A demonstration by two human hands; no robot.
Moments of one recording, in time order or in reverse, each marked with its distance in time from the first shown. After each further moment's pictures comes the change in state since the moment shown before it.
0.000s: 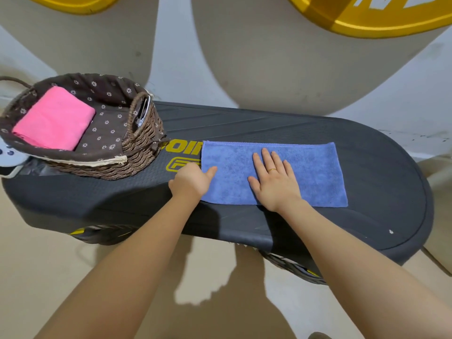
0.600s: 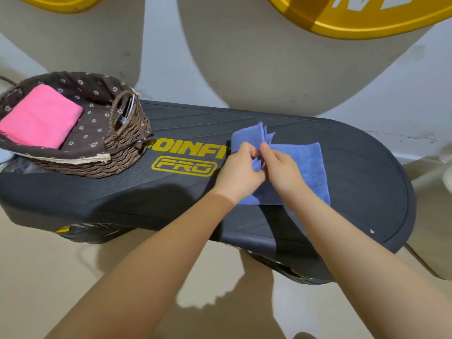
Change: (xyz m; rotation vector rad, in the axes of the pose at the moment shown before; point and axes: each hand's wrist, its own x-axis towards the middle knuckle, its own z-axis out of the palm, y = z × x) left_hand -0.061 0.097 0.022 -0.379 -0.033 0.523; right_hand -0.013 0.018 -0.050 1.093 0.122 0.239
